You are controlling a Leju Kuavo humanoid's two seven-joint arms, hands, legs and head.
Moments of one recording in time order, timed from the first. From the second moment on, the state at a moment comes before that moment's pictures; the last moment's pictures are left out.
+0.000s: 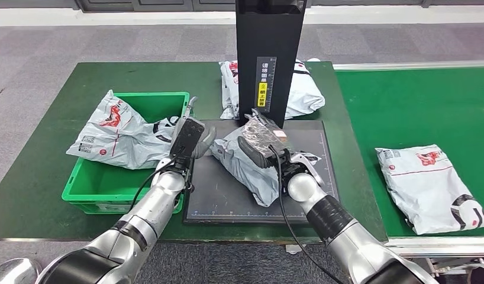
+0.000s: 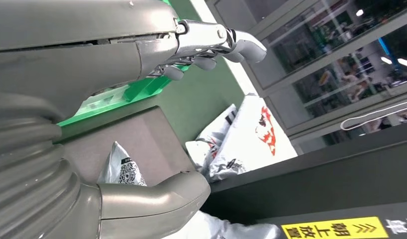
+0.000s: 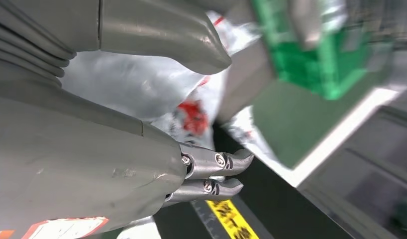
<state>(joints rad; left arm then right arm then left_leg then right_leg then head) -0.72 -0.25 -0.21 -0.55 -0.21 0.36 -0.50 -0.65 0.07 0.58 -0.91 0.07 -0.10 -0.32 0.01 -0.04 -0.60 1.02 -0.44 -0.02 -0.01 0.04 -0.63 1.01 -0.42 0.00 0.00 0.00</state>
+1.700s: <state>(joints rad) -0.83 -0.30 -0.82 -0.31 -0.81 0.18 -0.22 -0.65 0.01 0.25 -0.76 -0.36 -0.21 -0.57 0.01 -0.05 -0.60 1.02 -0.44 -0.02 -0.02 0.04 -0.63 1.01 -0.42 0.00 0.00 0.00</state>
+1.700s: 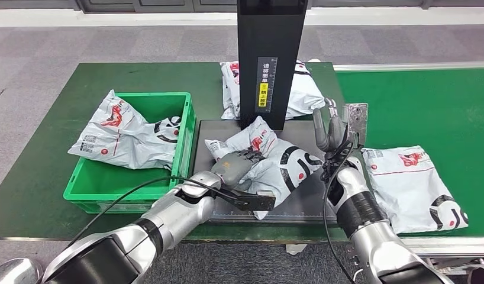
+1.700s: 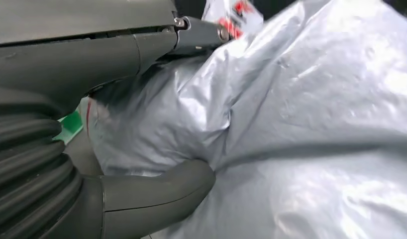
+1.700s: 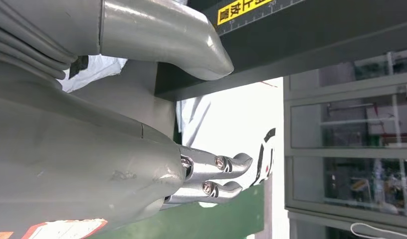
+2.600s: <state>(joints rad) -0.78 -0.29 -0.34 -0.53 -1.09 0.69 -0.58 -0.63 0.01 0.18 -0.72 -0.33 -0.22 -0.56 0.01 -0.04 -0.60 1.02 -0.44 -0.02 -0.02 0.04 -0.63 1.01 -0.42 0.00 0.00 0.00</state>
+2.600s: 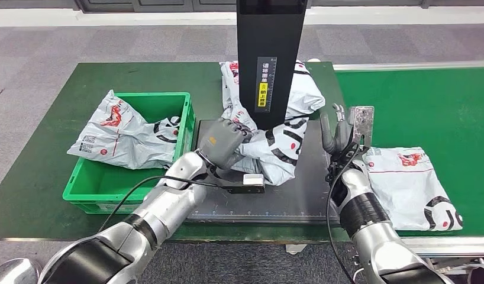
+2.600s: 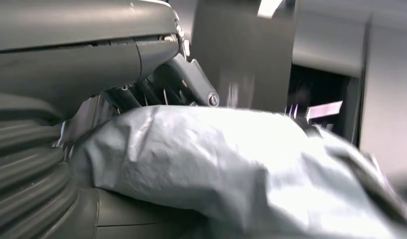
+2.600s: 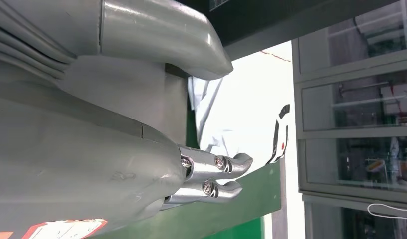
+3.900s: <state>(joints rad) -0.65 0.02 0.09 -0.63 -1.26 0.61 -0.23 -0.43 -0.09 0.17 -0.94 -0.39 -0.20 -0.47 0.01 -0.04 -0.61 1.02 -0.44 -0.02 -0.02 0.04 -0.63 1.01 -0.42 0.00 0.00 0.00</state>
